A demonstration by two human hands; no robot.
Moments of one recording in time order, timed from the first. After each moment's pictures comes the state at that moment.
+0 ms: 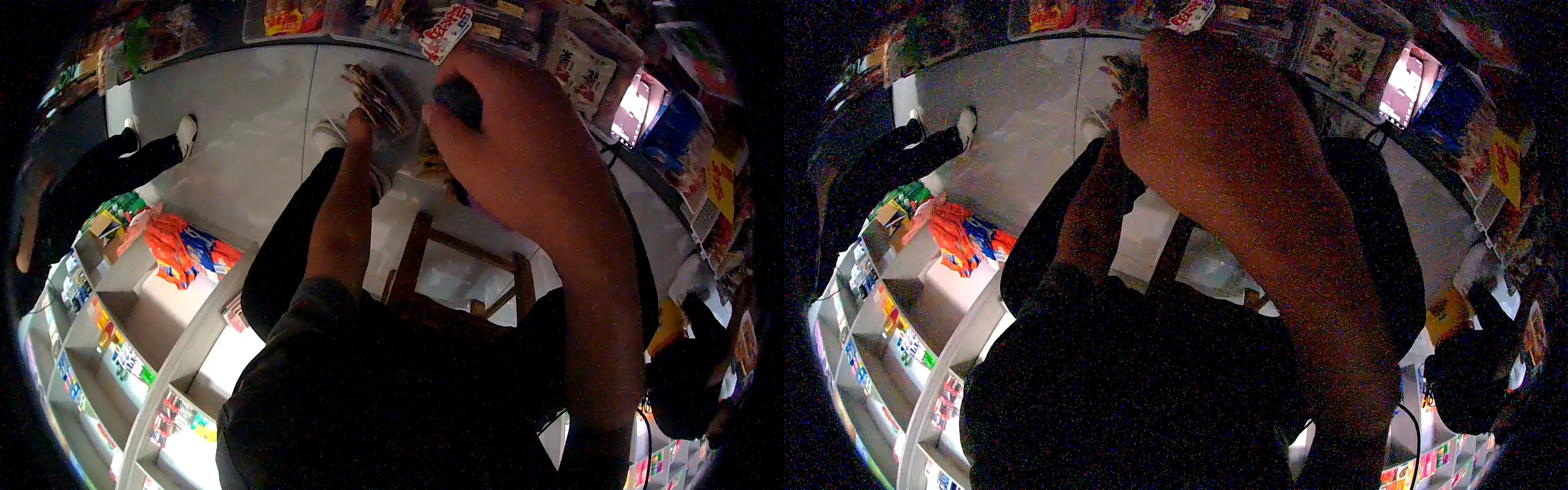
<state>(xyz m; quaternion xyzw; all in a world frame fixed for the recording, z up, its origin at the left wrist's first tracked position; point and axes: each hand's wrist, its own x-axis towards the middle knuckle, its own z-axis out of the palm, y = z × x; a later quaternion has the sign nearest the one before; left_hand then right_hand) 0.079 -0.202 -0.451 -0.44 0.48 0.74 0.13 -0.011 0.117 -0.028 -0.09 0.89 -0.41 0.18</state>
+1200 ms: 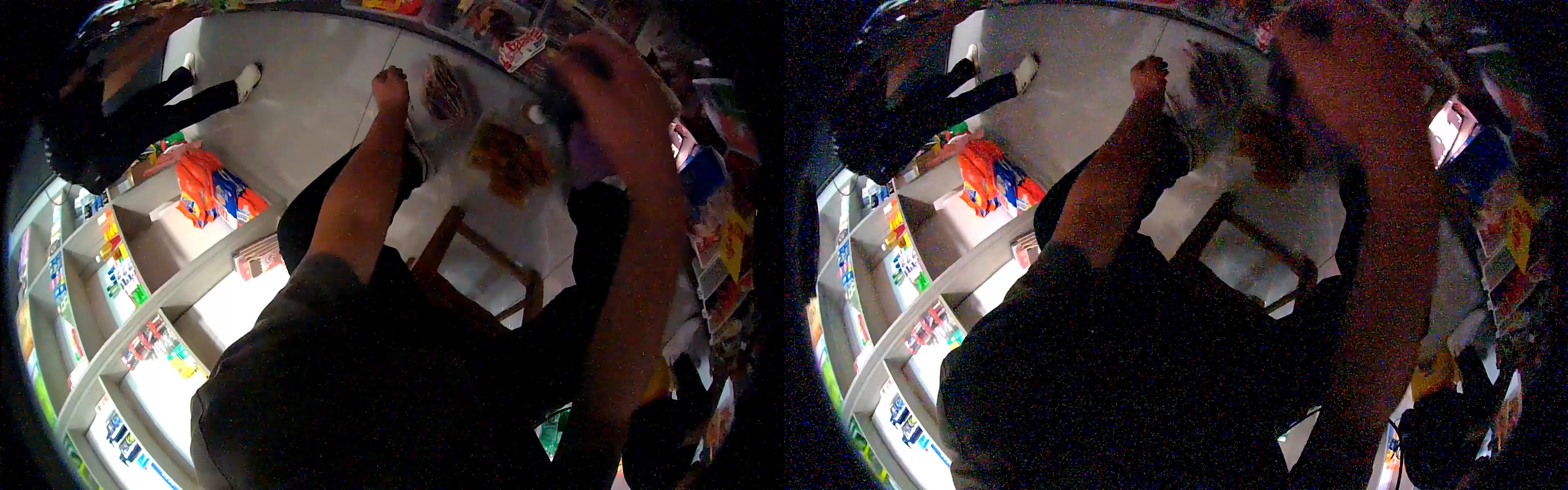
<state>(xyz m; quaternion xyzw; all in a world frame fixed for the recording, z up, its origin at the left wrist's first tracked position) 0.026 -0.248 -0.365 -0.41 0.74 0.53 -0.06 -0.042 0.153 -0.029 -0.10 0.93 -0.34 0.12</state>
